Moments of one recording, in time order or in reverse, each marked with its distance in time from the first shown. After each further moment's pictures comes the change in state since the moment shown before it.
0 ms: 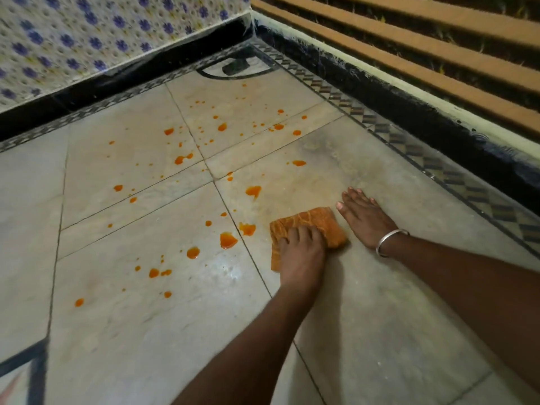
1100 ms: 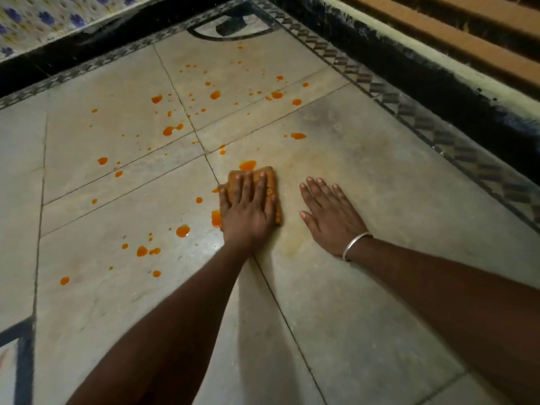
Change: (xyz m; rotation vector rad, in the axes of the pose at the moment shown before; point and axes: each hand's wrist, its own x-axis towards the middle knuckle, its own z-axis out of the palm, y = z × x) left_hand 0.046 -0.118 0.035 -0.061 0.123 -0.159; right_hand -0.015 -0.040 0.063 -0.366 0.135 -0.314
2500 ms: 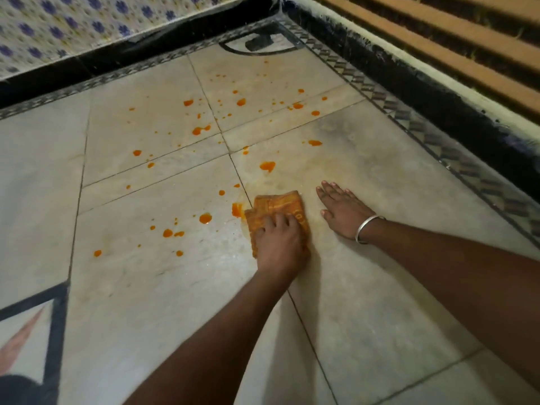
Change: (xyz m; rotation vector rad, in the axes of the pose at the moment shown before) left_hand -0.092 0.064 -0.045 0.087 -0.159 -0.034; right_hand 0.011 0.011 -0.029 0.076 -0.284 -0.021
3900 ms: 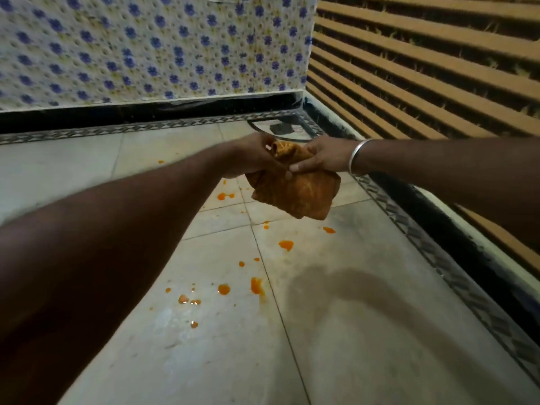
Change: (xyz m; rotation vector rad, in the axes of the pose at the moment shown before) left_hand 0.126 -0.154 -0.311 -0.973 -0.136 0.078; right_hand 0.093 -0.150 -0.328 0.322 -0.065 -0.099
